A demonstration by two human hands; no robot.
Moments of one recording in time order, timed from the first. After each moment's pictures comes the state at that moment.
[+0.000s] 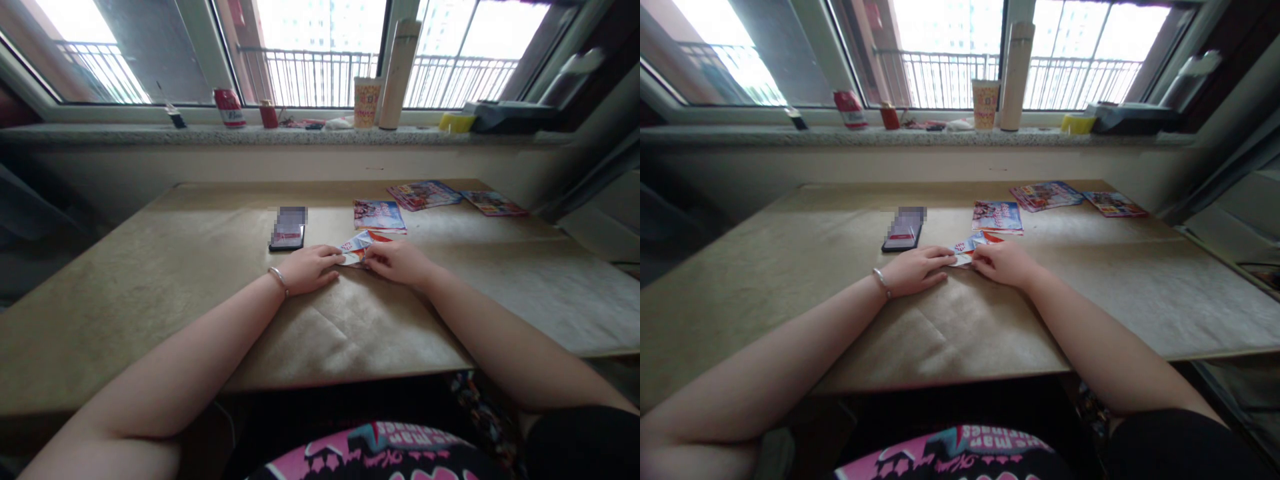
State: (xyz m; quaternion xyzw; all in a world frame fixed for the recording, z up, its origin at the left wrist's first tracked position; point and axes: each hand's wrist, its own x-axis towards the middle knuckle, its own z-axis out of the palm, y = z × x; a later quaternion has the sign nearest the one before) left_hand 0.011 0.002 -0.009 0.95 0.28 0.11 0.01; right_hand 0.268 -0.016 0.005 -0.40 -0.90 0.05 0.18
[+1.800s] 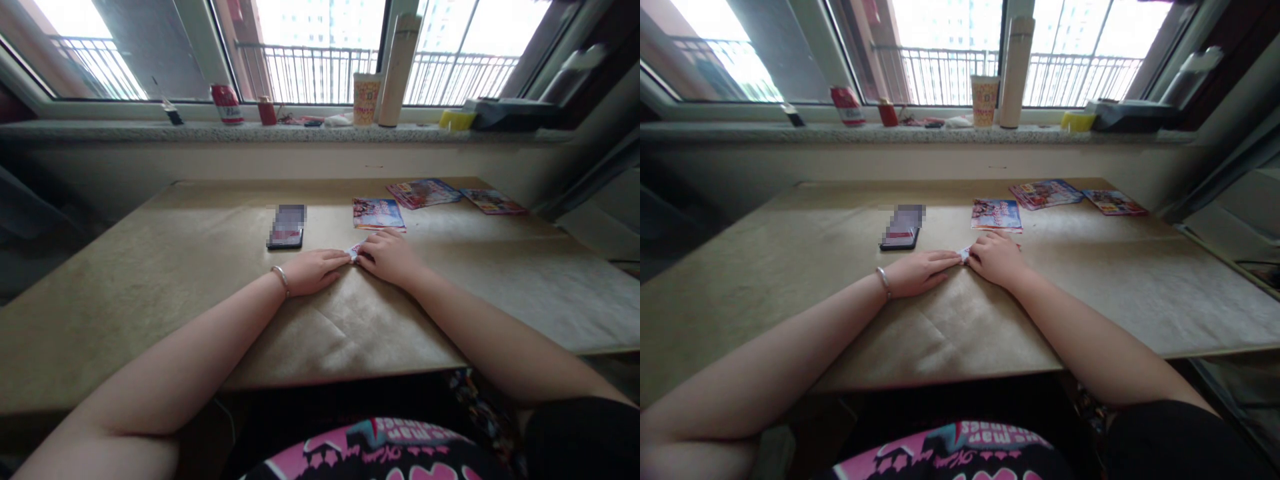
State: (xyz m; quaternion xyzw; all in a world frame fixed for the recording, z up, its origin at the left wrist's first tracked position) left_hand 0.018 0.002 -0.017 0.97 0.23 0.13 0.03; right_hand 0.248 -0.017 0.002 -0.46 -0.87 -0.10 0.12
